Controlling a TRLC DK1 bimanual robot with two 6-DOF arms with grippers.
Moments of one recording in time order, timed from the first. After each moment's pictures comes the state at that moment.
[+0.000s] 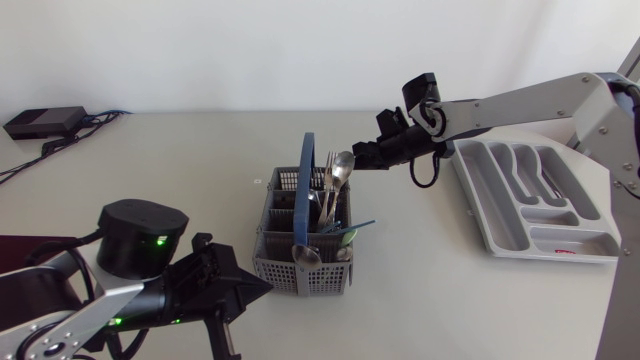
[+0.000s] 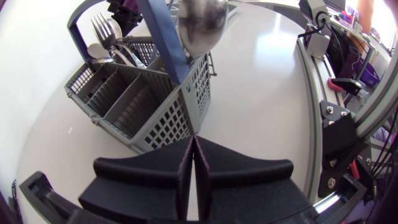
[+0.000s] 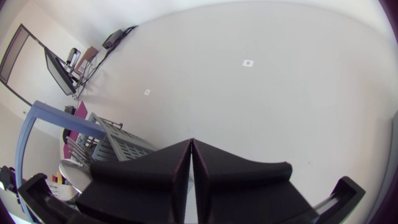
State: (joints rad) left arm -0.66 1.14 0.42 -0.04 0.27 0.45; right arm 0.22 2.16 1.52 -0.28 -0.57 0.08
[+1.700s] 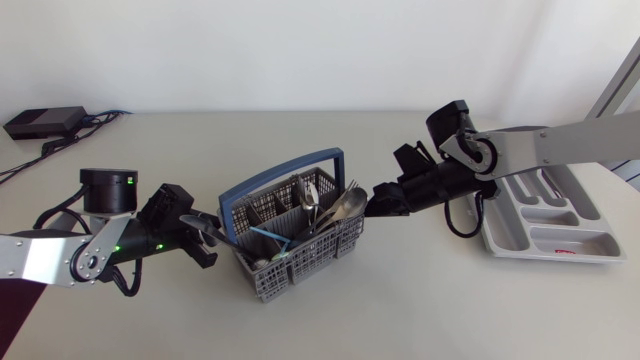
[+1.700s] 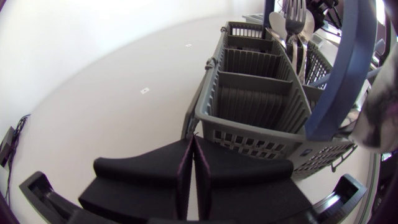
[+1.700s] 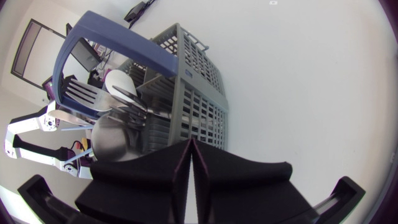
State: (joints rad) left arm -0.11 1.53 0.49 0.35 0.43 0.44; right arm 0.26 1.78 1.04 -0.35 -0.70 0.05
